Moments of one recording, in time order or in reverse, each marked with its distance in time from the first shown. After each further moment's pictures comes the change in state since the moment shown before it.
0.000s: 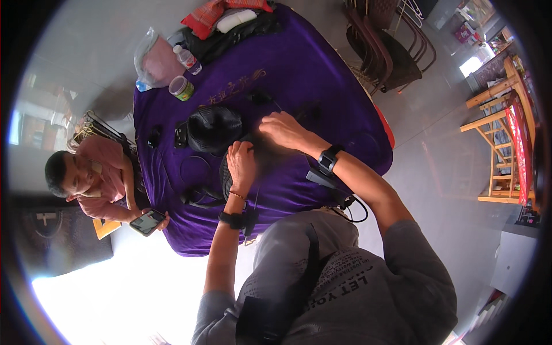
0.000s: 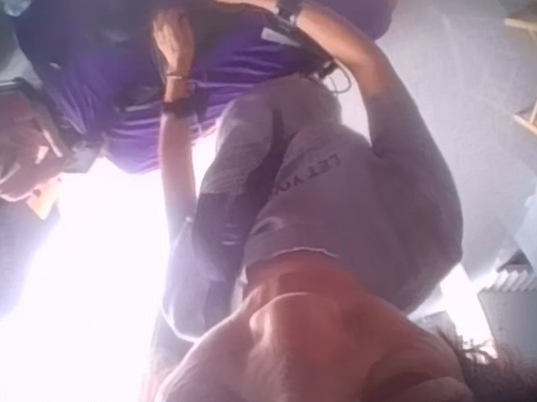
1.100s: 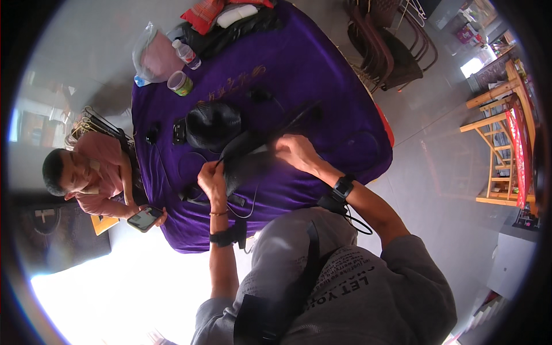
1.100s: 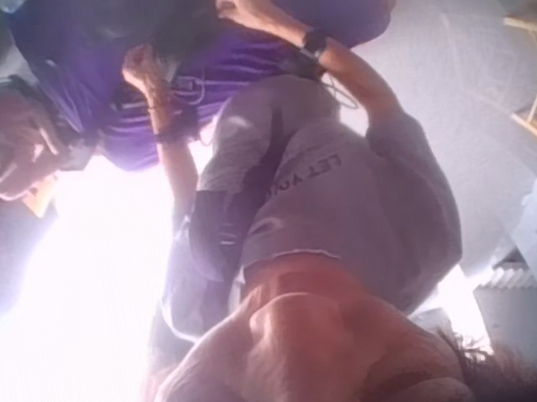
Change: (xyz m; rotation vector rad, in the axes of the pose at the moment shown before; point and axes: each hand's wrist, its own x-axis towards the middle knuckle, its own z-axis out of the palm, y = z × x) left_hand -0.046 -0.053 -0.033 -0.548 0.249 -0.638; right_hand -0.062 -0.038 -0.007 0.532 0.036 0.456
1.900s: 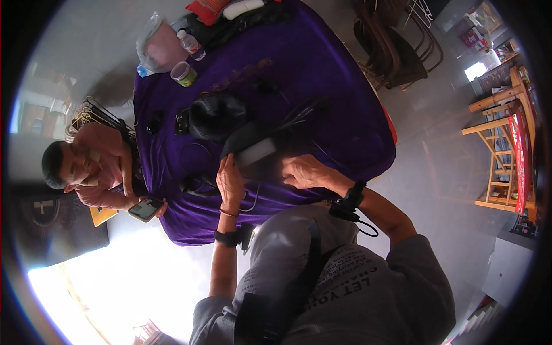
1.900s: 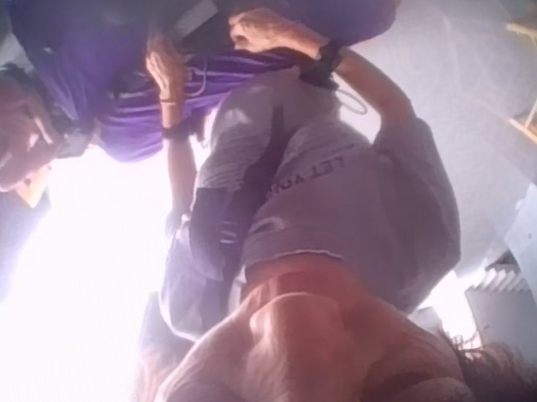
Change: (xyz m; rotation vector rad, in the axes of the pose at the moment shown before) left_hand -0.035 0.025 0.007 0.530 -0.247 0.329; right_hand -0.035 -0.019 0.000 -0.285 -0.491 -0.161
